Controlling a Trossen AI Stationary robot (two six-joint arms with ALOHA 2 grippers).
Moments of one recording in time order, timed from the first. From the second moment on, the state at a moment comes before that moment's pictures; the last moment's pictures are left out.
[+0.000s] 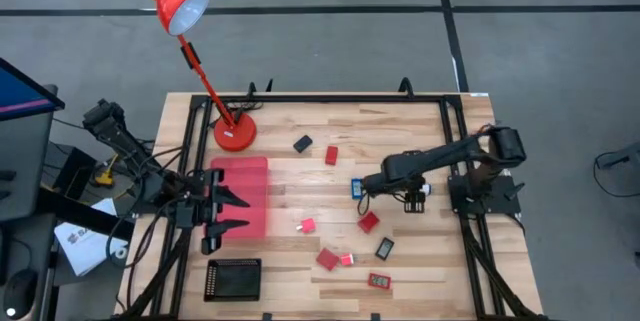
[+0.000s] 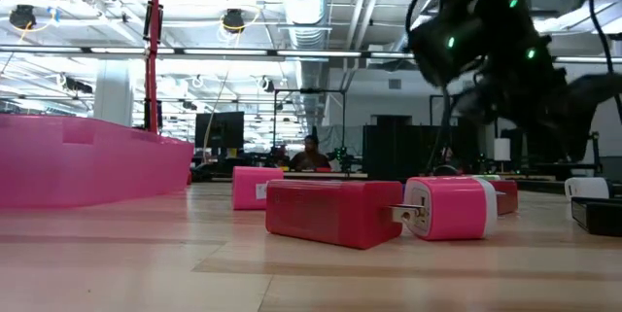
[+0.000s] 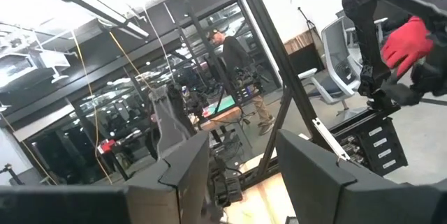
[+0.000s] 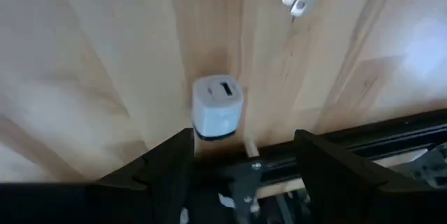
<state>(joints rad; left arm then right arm) -0.79 0.83 0.53 0.58 -0.65 0.62 0.06 1.75 1.03 -1.38 0.17 0.14</state>
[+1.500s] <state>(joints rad) -0.80 0.83 0.53 0.56 -0.65 0.55 -0.15 1.76 0.83 -1.17 0.02 0.00</state>
